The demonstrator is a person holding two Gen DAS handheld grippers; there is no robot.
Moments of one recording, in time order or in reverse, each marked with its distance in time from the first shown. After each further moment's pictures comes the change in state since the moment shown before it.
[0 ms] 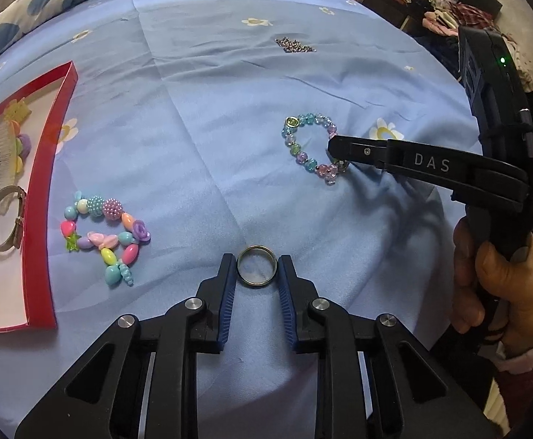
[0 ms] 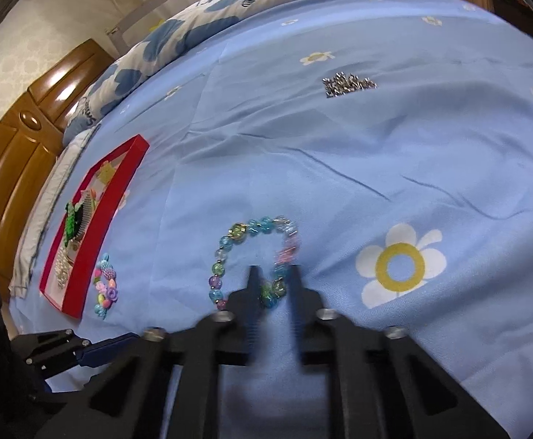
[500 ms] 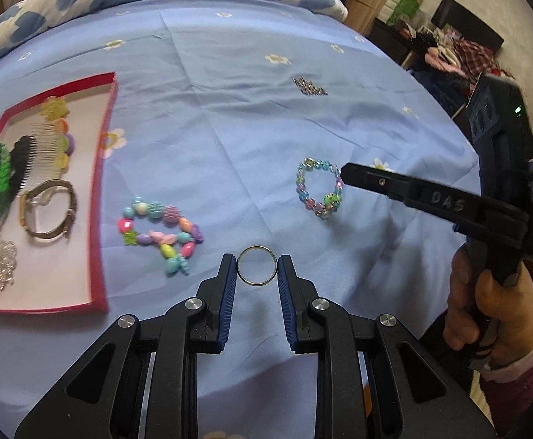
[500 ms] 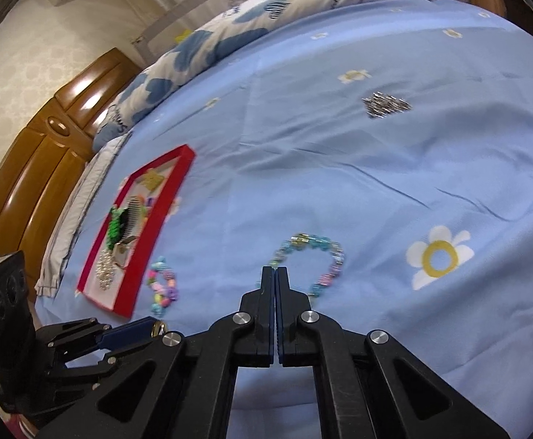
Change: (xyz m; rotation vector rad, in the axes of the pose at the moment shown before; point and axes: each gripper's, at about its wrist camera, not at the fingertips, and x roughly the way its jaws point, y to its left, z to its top) left arm -0.049 0.035 -0.004 -0.086 -0.095 -0.038; right arm -0.027 0.042 -0.001 -0.052 -0.030 0.084
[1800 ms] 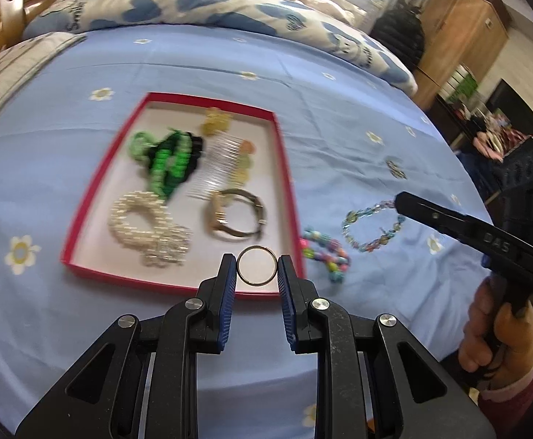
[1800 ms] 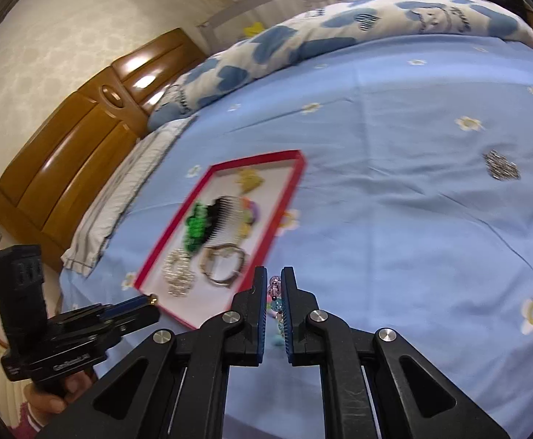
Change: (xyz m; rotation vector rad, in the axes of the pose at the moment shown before) left arm -0.091 0.132 -0.024 -0.271 -0.167 0.125; right arm 0.014 0.127 0.018 -0.173 -0.005 0.156
